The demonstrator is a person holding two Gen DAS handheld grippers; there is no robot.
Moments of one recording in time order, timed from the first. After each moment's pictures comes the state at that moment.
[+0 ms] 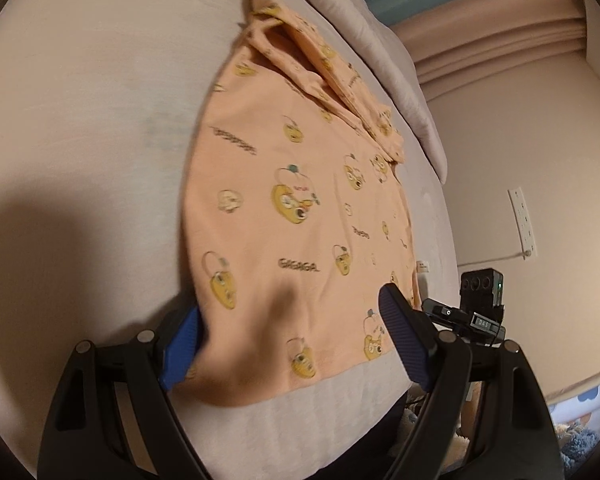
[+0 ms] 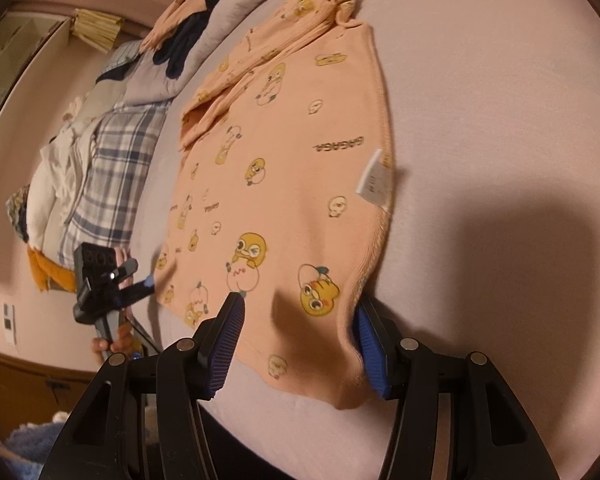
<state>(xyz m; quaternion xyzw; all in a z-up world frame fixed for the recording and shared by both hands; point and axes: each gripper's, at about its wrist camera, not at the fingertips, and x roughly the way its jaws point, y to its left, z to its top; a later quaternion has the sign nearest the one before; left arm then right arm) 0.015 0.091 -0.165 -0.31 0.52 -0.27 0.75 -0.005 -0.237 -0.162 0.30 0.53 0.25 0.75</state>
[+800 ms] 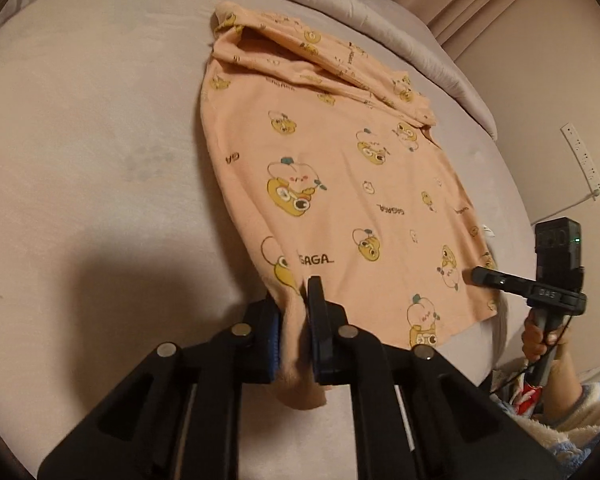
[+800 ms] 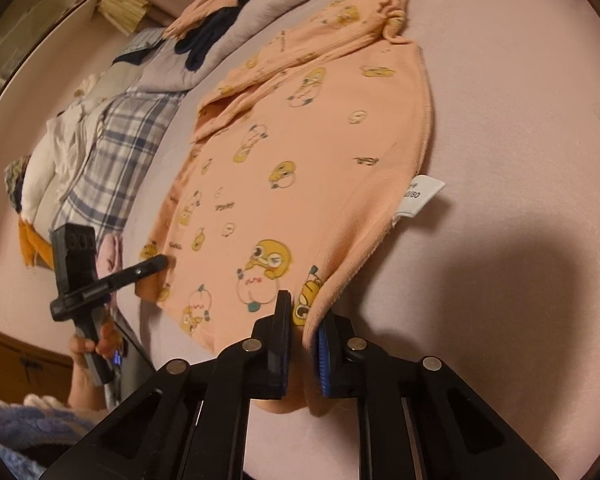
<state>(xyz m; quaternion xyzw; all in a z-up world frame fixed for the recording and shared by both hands) 0.009 0.047 -0.151 -0.15 0.52 -0.21 0.82 -0.014 -0.213 -0.148 0.24 0.50 0.26 0.79</state>
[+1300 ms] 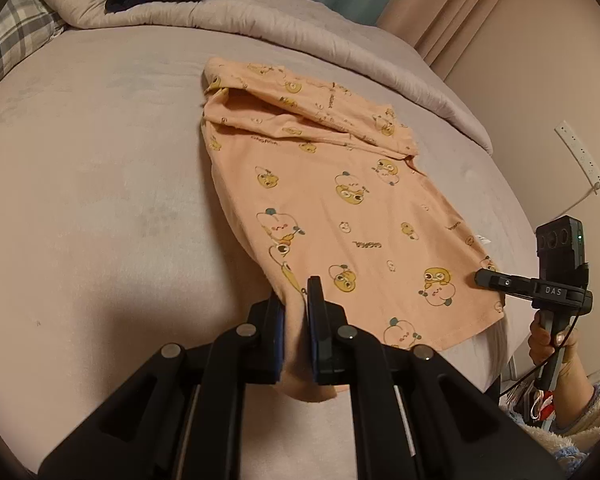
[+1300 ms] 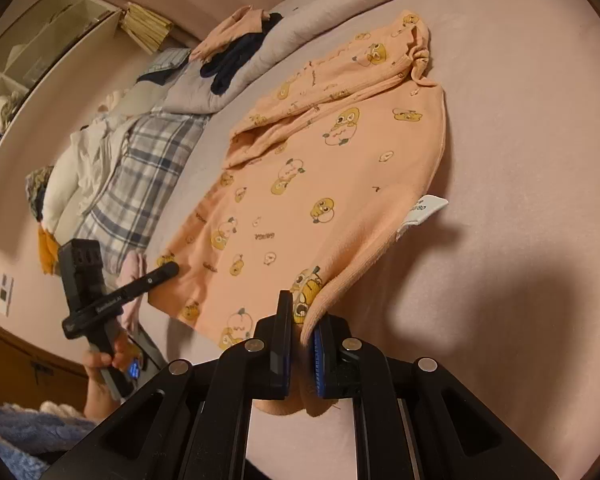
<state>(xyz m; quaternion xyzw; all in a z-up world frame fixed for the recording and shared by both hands) 0.000 0.042 -0.118 -0.12 0.46 -0.20 0.86 -0.016 -0.211 -0.130 0.27 0.46 0.27 0.80</state>
